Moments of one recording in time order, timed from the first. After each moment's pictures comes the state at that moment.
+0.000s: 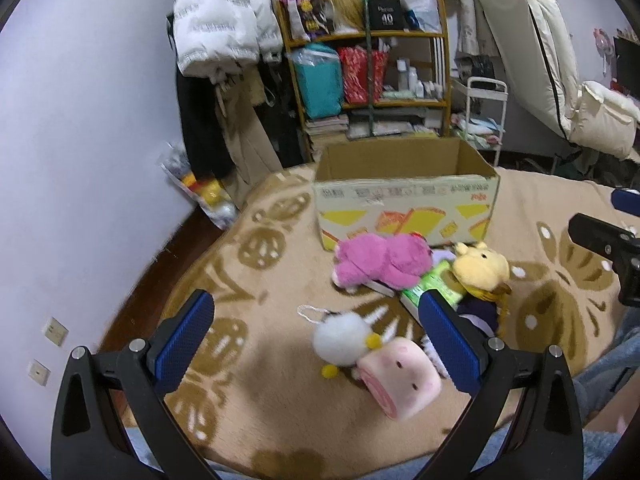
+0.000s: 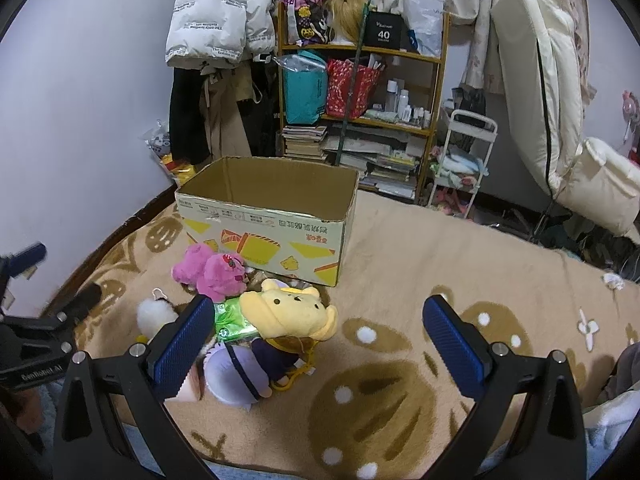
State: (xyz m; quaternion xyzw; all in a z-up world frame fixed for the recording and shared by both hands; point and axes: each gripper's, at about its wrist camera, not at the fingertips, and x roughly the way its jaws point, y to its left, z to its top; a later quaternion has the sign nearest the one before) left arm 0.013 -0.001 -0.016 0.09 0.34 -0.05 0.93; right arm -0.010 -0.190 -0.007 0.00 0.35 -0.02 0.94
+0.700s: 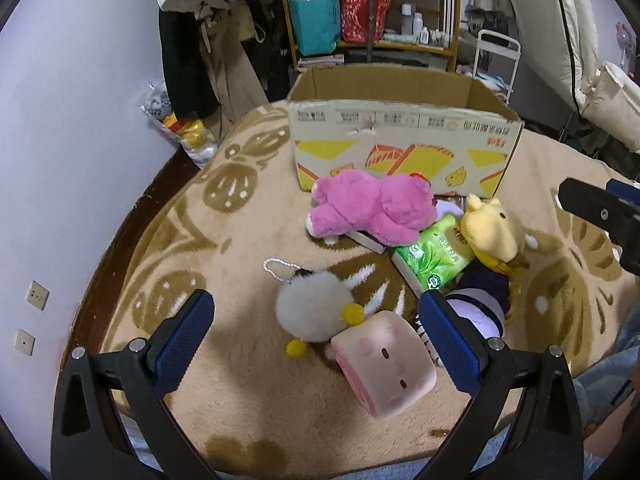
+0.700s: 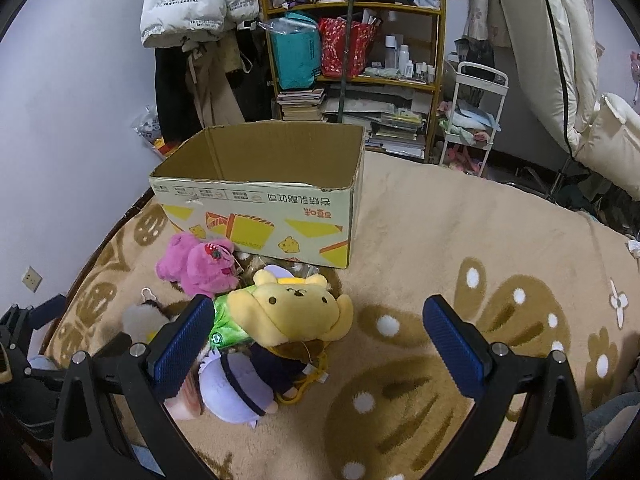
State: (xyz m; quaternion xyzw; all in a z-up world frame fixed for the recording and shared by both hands) left arm 0.054 -0.018 -0.072 0.08 0.44 -0.04 0.89; right arm 0.046 -0.203 -0.033 0.04 0.41 -0.02 0.91
